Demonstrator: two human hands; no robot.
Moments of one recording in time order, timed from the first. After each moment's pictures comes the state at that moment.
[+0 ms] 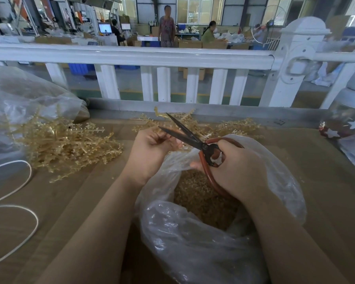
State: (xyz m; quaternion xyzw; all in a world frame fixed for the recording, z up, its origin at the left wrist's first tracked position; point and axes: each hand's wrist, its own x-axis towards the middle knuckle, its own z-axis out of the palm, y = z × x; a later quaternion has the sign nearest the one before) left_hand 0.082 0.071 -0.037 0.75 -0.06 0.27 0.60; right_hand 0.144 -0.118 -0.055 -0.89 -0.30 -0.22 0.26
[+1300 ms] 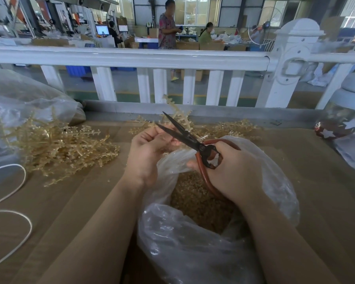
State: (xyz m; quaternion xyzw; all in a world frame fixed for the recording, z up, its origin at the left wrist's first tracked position) left_hand 0.092 0.064 -0.046 0.57 -0.04 0.25 0.78; right_hand 0.144 -0.118 -0.063 -0.87 -0.30 -0.28 0.29
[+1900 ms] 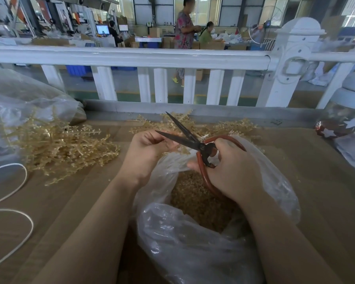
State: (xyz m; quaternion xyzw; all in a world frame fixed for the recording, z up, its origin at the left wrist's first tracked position) left_hand 0.087 0.072 -0.041 0.68 -0.07 0.24 0.69; right_hand 0.149 -0.116 -0.063 -0.89 -0.29 -0.25 0.24
